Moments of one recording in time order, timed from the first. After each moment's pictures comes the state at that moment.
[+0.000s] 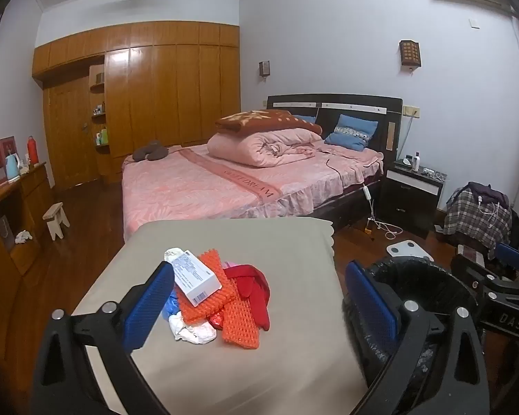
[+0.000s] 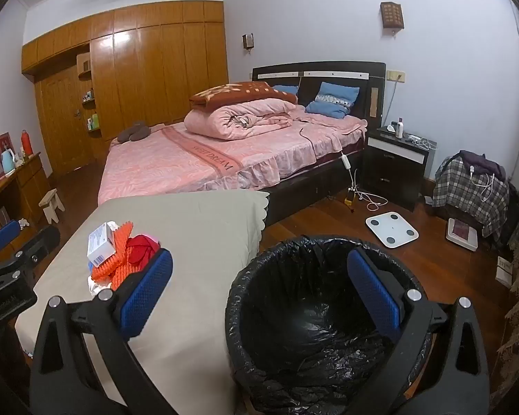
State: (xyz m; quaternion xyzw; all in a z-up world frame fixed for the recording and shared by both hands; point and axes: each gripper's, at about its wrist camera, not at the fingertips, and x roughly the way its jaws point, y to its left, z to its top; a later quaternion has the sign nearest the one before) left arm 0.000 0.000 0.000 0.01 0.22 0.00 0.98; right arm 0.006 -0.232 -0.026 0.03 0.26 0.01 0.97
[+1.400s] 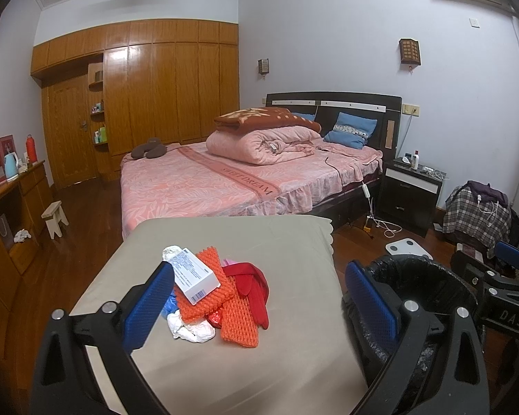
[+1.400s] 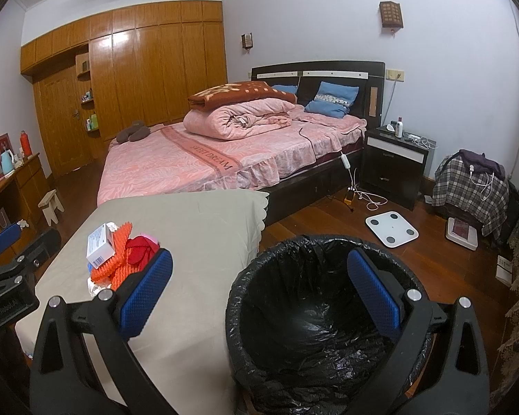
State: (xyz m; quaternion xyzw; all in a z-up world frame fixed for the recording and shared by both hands) left arm 0.001 0.000 0.000 0.01 0.22 0.00 0.97; right arm 0.006 -0.231 -0.027 0.03 0.26 0.01 0.97
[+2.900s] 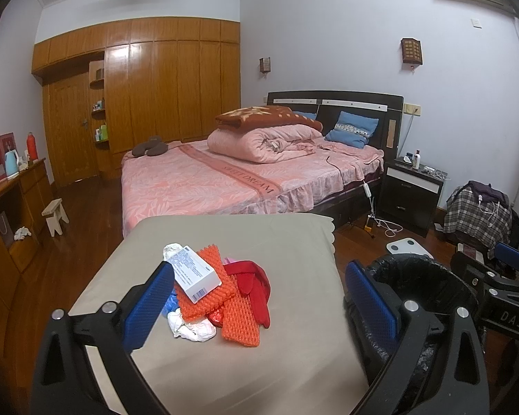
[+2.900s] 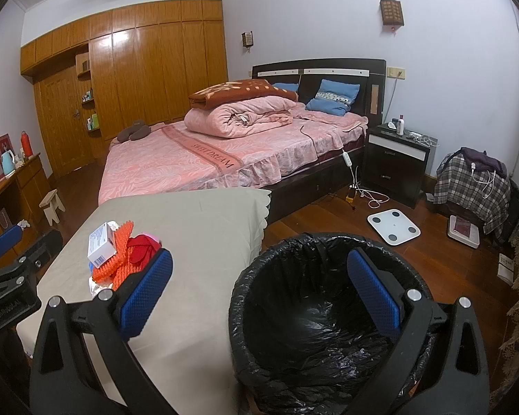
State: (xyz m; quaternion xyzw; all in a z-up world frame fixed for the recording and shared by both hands) left arm 0.001 0.001 0.000 0.01 0.22 0.00 0.97; right arm 0.010 -0.227 -0.028 0.03 0.26 0.01 0.97
